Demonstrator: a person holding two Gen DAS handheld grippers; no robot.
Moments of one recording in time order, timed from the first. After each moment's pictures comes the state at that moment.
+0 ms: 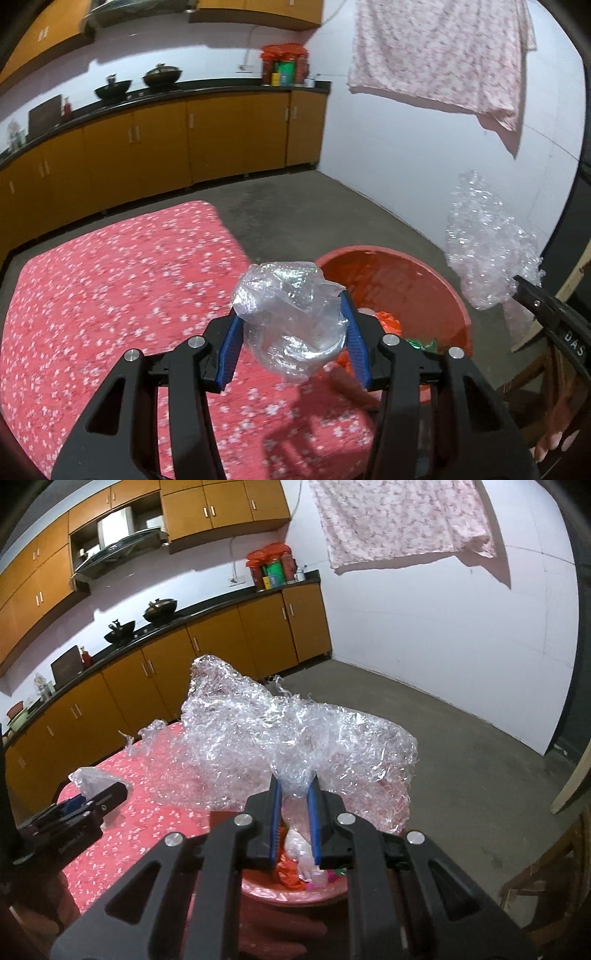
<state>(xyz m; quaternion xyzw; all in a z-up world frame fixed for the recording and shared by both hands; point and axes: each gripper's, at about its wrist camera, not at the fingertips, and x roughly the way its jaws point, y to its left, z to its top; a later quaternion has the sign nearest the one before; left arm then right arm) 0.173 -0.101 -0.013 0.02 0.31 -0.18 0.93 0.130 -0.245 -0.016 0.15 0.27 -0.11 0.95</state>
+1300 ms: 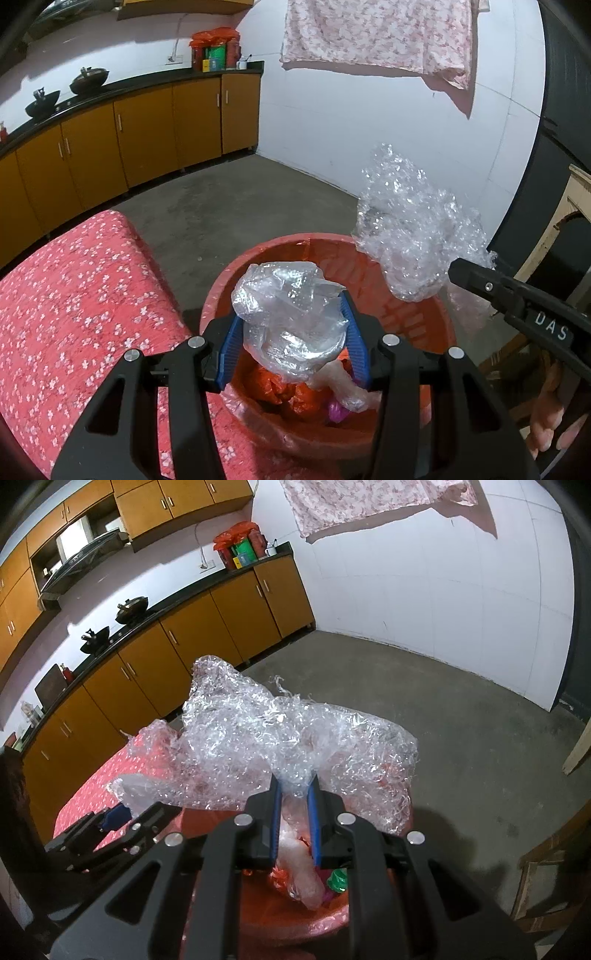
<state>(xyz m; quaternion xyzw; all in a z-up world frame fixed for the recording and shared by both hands) 0.217 -0.186 -0.045 0.06 0.33 -0.28 0.90 0.174 -0.271 -0.056 0.22 0.30 -0.13 0.92</state>
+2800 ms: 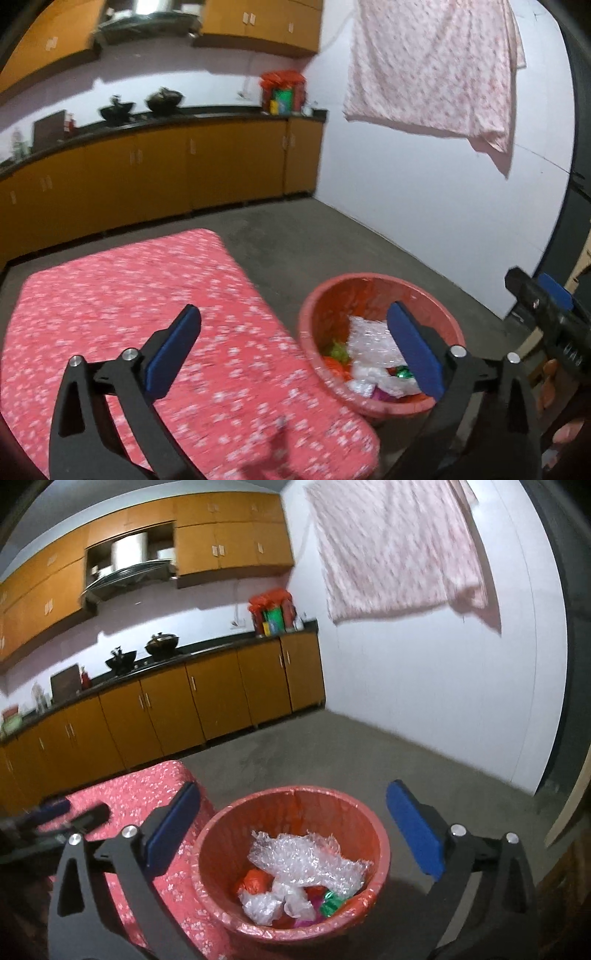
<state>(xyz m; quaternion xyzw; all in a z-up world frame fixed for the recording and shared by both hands) 0.152 -0.074 0.015 0.00 0.25 -0.17 0.95 0.097 -0.209 0.000 0.09 0.16 -0.14 0.97</state>
